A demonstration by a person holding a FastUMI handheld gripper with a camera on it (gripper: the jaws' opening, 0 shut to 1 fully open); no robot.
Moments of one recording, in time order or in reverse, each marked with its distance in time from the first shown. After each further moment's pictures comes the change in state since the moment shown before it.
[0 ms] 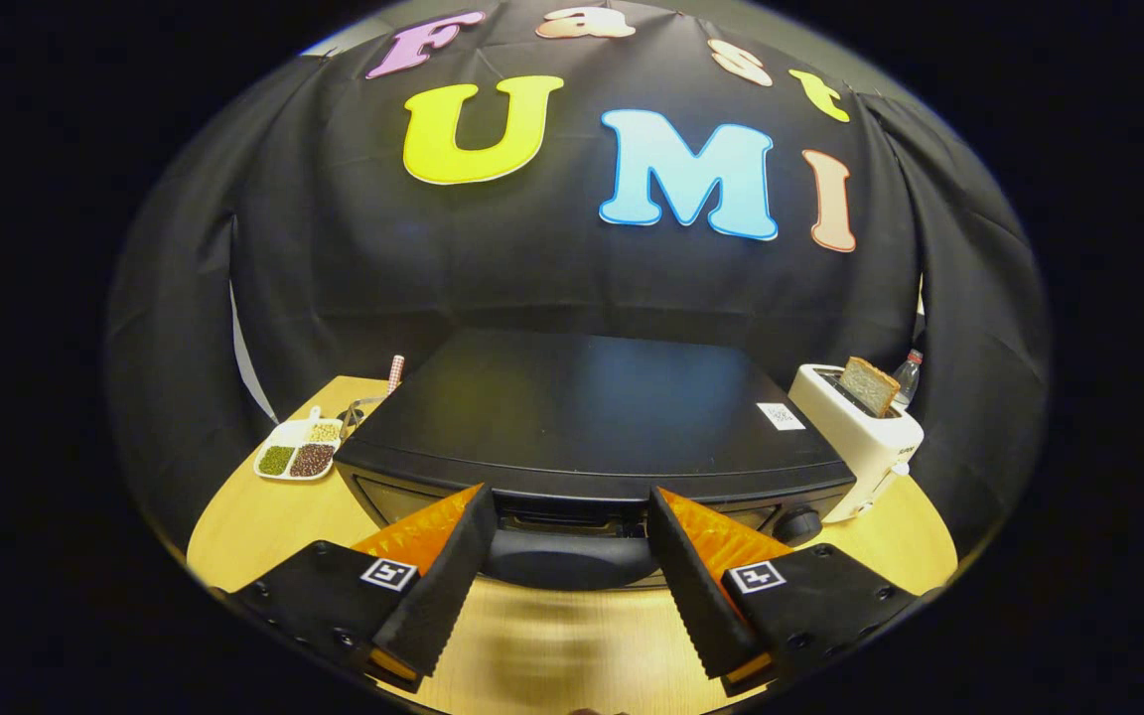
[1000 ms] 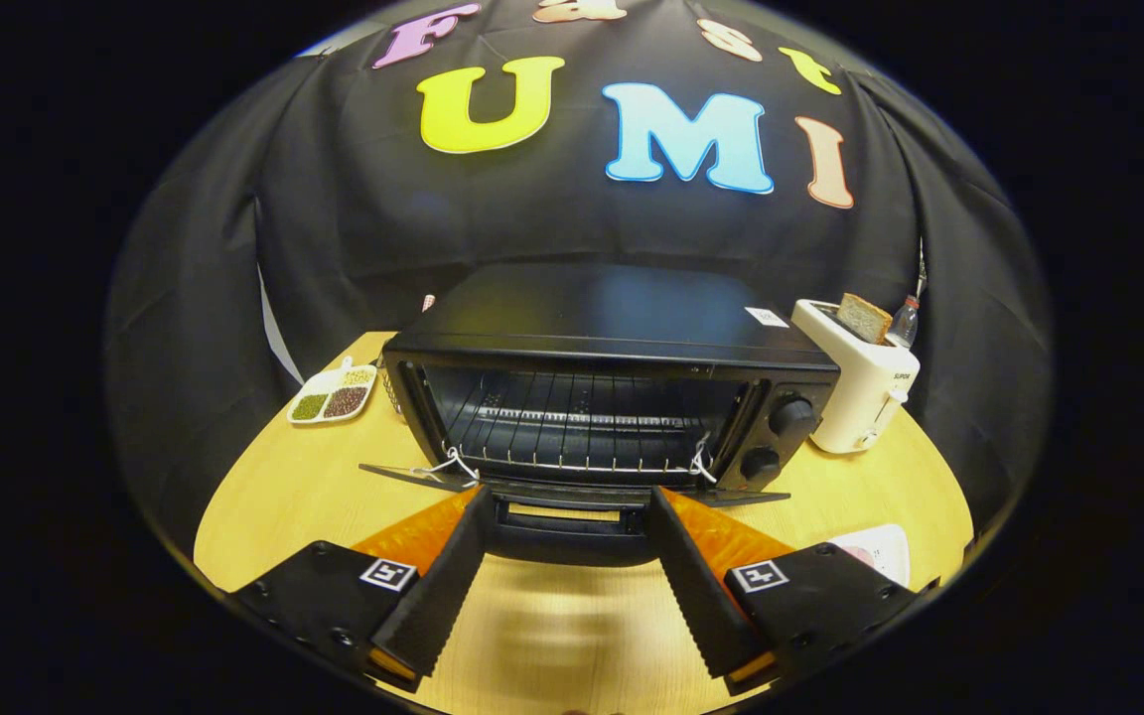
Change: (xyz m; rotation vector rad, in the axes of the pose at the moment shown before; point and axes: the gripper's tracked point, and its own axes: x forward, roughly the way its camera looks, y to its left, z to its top) arm -0.060 0.007 -0.081 0.009 0.141 0.057
